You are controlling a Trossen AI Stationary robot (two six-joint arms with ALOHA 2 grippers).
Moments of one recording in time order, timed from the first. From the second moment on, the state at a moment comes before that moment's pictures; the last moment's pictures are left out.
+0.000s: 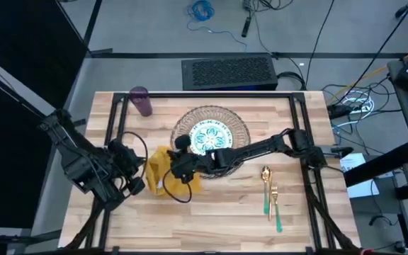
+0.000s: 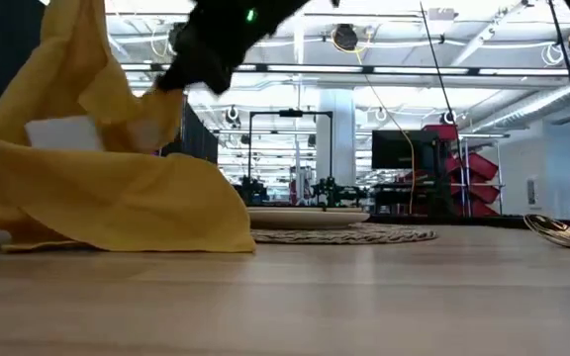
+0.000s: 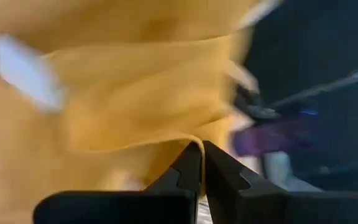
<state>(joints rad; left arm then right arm) -0.81 1.28 1.41 -1.57 -0.81 -1.27 0.16 2.08 1.72 -0.10 0.54 -0.59</state>
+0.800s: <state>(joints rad) -0.73 1.22 1.61 -1.57 -1.01 -1.11 -0.08 1.71 2.17 -0.96 0.25 -0.21</state>
